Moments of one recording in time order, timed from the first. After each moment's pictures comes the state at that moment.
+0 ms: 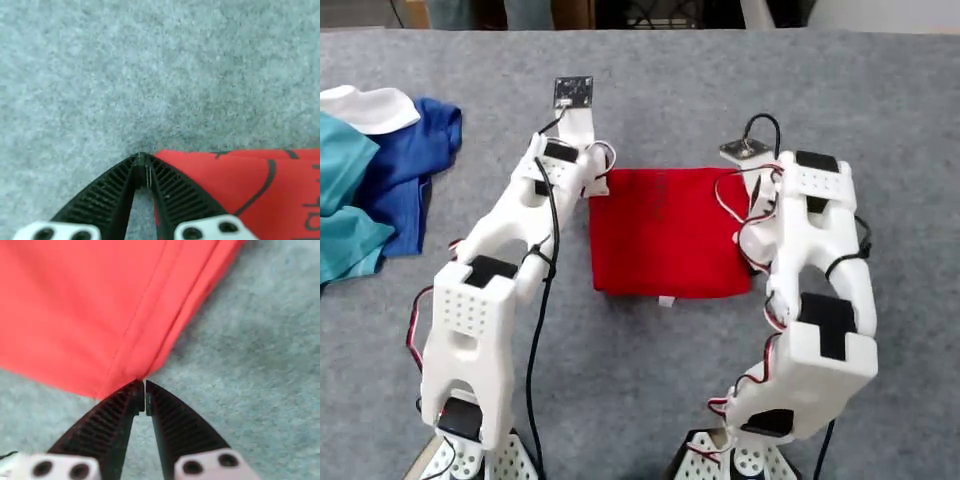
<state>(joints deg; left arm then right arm) 11.5 37.1 -12.8 44.5 15.5 12.3 12.4 12.8 80.5 37.1</state>
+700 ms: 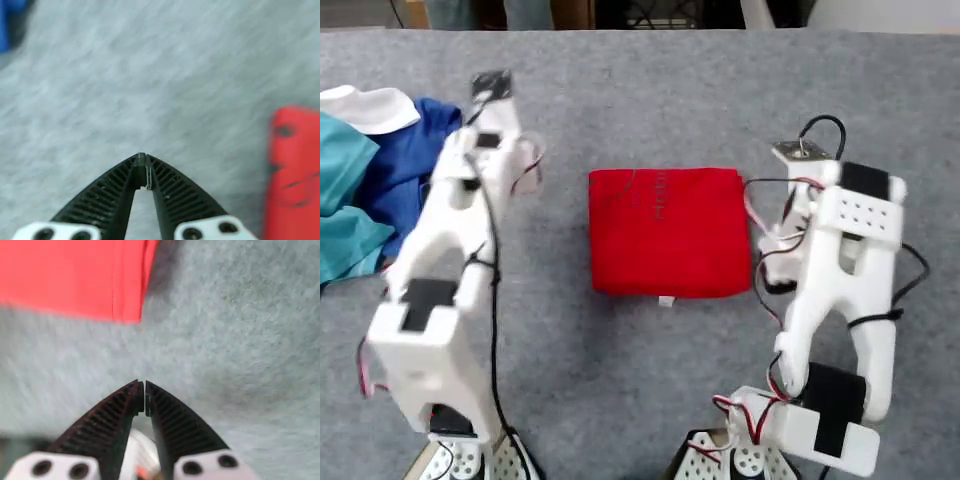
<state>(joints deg) -3.1 14.3 7.8 55.0 10.1 15.5 -9.7 19.2 94.5 15.1</state>
